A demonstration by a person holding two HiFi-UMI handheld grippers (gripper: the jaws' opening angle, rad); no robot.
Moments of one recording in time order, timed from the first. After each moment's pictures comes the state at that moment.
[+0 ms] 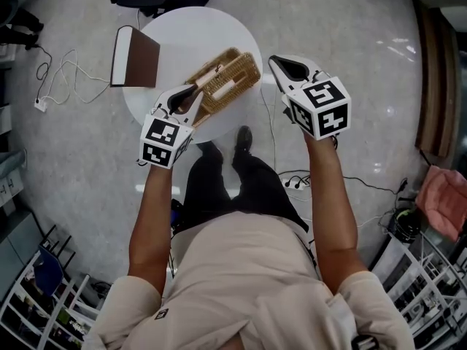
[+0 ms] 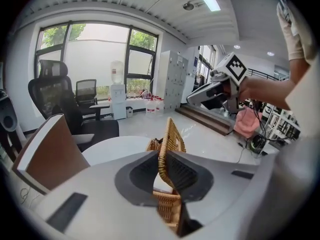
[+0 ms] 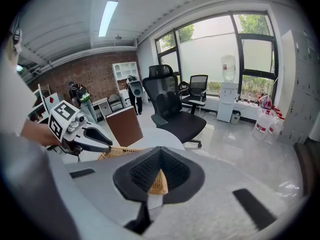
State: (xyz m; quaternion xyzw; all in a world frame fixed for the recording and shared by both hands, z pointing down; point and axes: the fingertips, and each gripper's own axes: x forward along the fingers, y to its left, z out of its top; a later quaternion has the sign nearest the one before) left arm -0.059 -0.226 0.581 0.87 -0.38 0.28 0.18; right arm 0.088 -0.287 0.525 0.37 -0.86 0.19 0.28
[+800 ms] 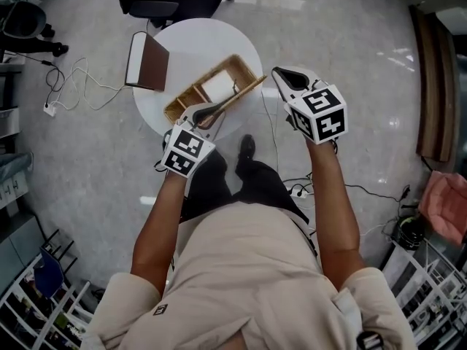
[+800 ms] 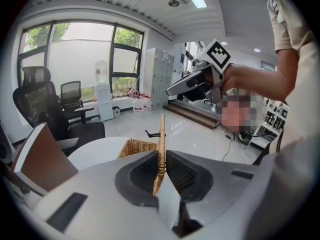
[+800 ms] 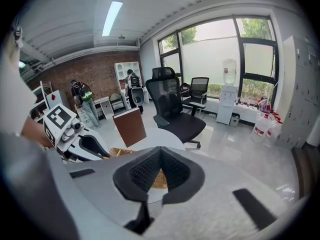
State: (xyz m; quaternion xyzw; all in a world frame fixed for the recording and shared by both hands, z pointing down) left arm -0.012 -0.165 0.564 0.89 -0.31 0.31 0.15; right arm 0.098 -0.254 0.492 0.37 -0.87 0.18 0.29
